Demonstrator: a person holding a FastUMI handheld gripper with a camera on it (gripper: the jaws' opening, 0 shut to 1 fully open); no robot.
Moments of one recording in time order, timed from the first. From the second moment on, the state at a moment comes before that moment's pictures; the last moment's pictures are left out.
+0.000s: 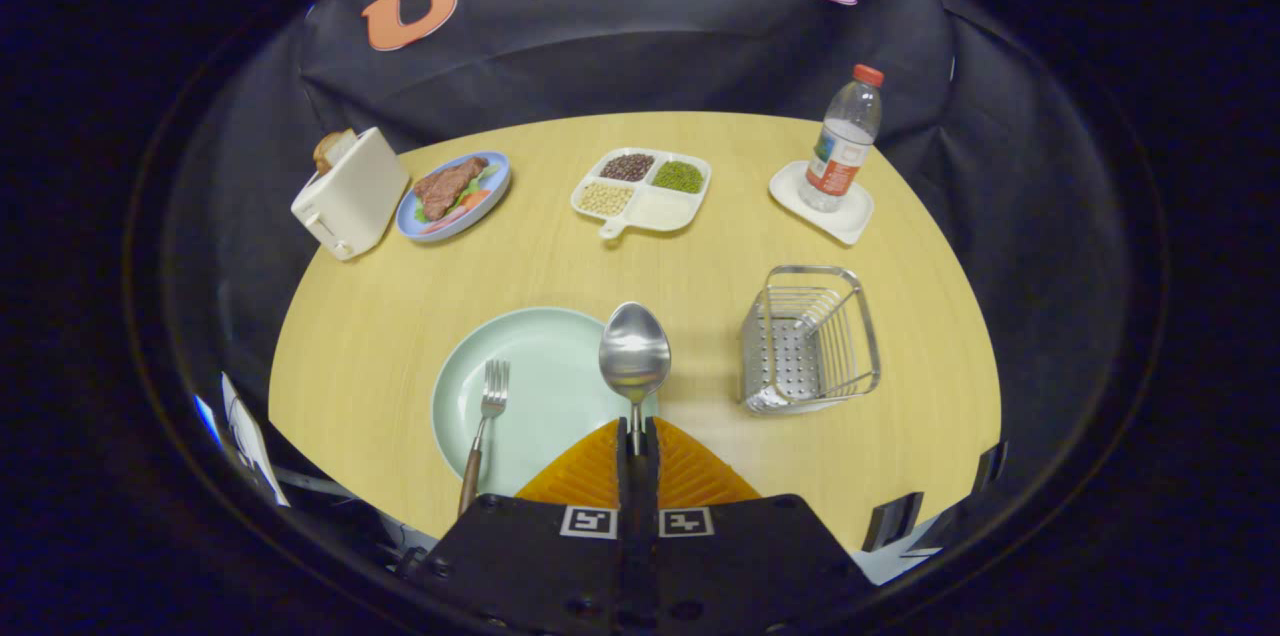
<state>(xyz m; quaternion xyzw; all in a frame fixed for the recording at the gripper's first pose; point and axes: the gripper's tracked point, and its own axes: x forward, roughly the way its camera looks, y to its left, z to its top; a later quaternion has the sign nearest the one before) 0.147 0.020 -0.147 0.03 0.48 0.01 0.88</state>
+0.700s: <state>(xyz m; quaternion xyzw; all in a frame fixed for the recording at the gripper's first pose) 0.172 -0.073 -0.140 0.07 0.46 -0.04 0.89</state>
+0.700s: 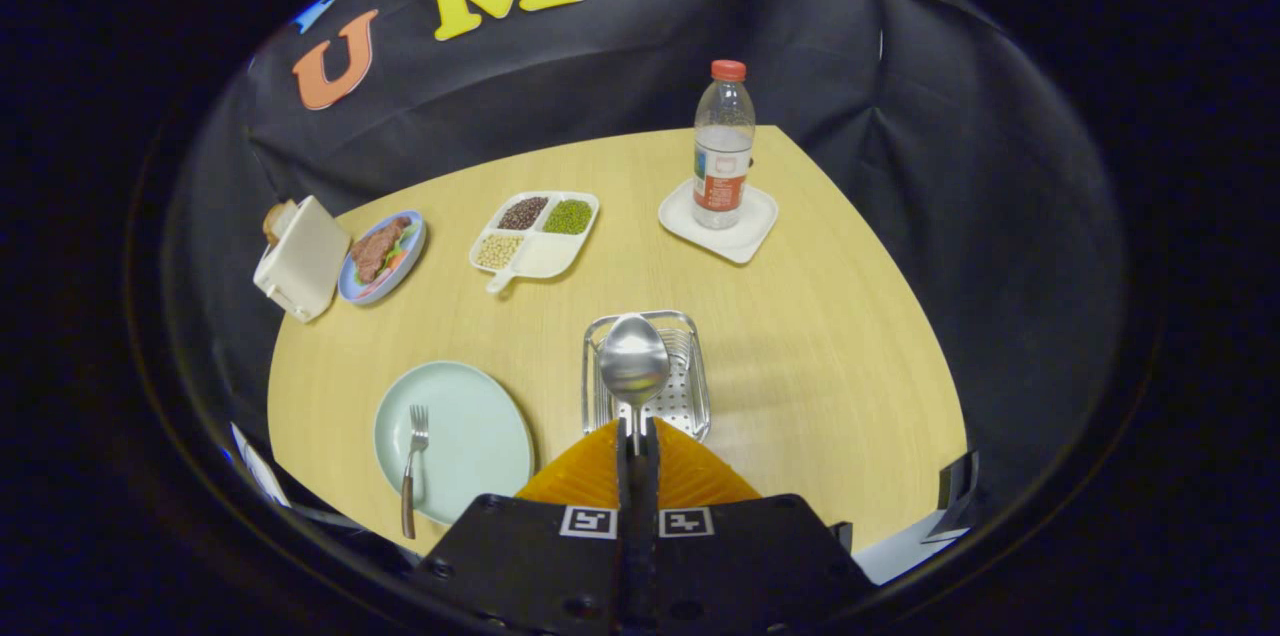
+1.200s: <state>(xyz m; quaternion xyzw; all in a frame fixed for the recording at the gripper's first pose) 0.186 -0.067 -0.101 0.05 0.36 -0.04 0.93</state>
